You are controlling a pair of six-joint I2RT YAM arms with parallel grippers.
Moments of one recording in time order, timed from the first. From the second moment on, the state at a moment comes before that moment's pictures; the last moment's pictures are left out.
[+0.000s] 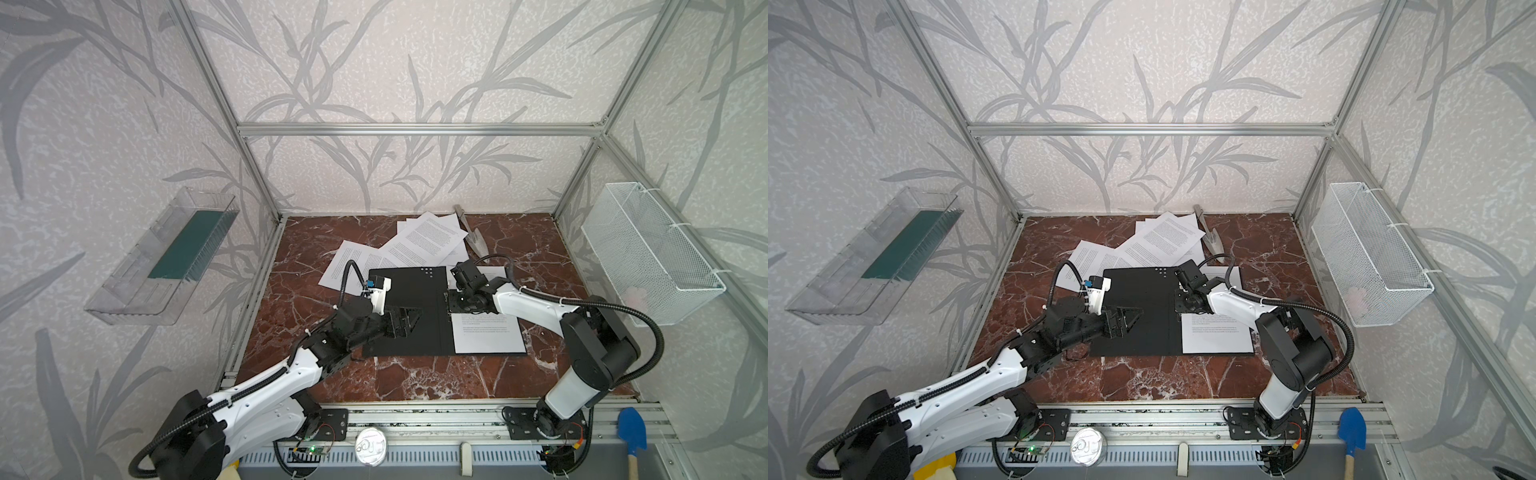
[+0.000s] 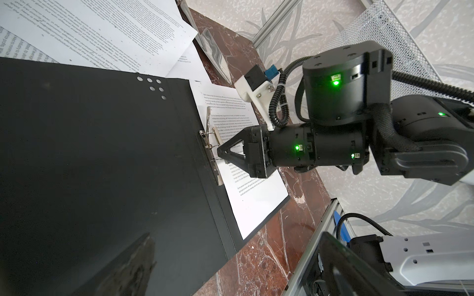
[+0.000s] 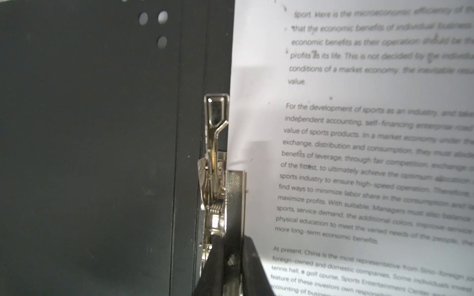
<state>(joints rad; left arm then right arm) -0.73 0.99 0.49 0.12 0.17 -0.71 0.59 1.66 0.98 -0.40 0.02 0.54</state>
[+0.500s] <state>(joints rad) -0.73 0.99 0.49 0.11 0.14 -0.70 0.70 1.64 0.93 -0.39 0.03 0.64</state>
